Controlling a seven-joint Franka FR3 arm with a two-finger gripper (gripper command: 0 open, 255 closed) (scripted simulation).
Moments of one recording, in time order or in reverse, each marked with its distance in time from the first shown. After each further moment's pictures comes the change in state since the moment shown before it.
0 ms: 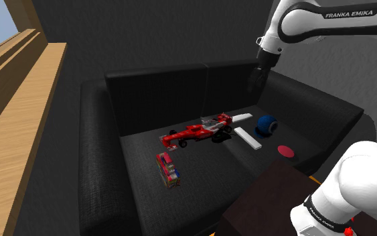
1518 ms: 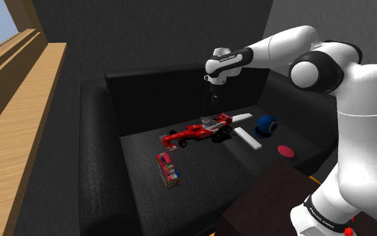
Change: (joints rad) arm -0.011 0.981 -0.059 0.622 0.239 0.087 -0.654
